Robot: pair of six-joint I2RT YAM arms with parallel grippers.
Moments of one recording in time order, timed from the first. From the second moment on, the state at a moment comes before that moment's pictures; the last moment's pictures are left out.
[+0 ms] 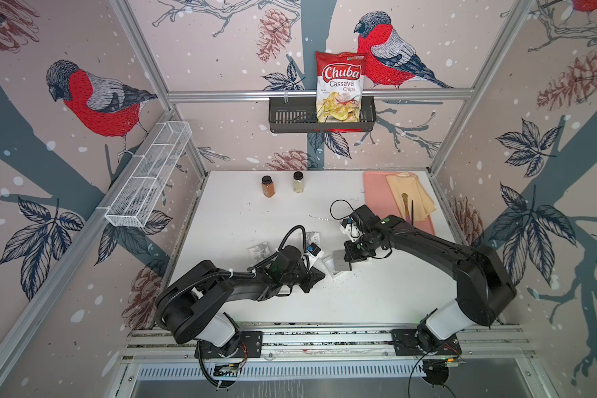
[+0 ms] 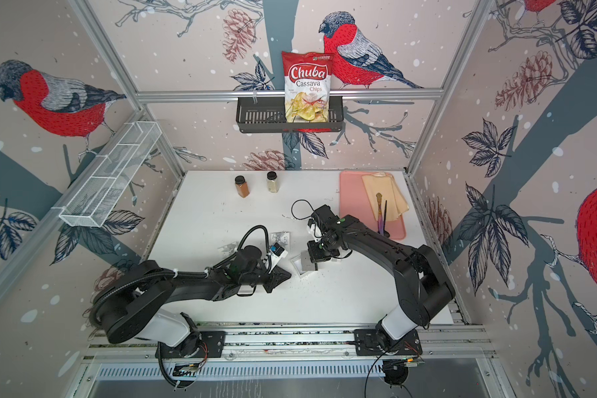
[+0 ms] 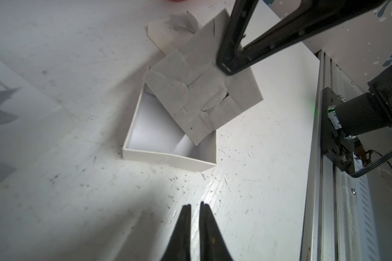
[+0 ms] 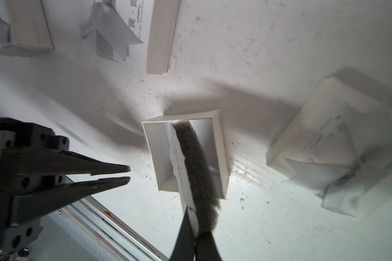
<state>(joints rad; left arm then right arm) -0.79 1.52 0.43 0.44 0.43 -0.21 0.66 1.57 1.07 -0.78 -0.33 0.29</state>
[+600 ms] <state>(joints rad) -0.80 1.71 0.60 0.45 0.28 -0.21 0.64 1.55 1.07 -0.77 -0.38 0.29</state>
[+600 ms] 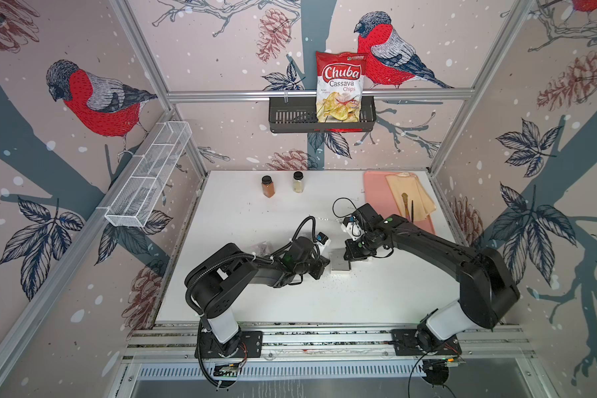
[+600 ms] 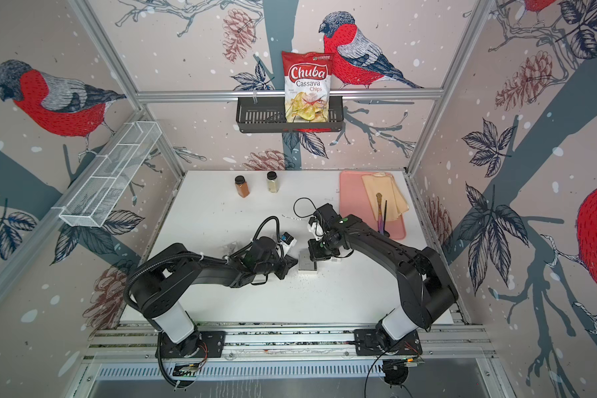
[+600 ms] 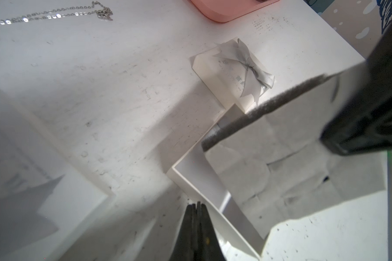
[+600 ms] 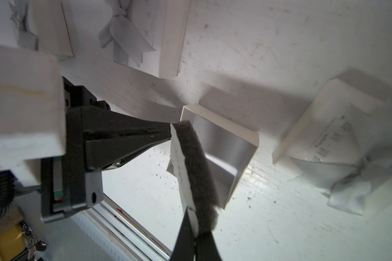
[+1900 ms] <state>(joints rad) -0.80 1.69 0.57 0.50 0.33 -0.24 0.70 1.68 1.08 -0.71 -0.28 0.34</state>
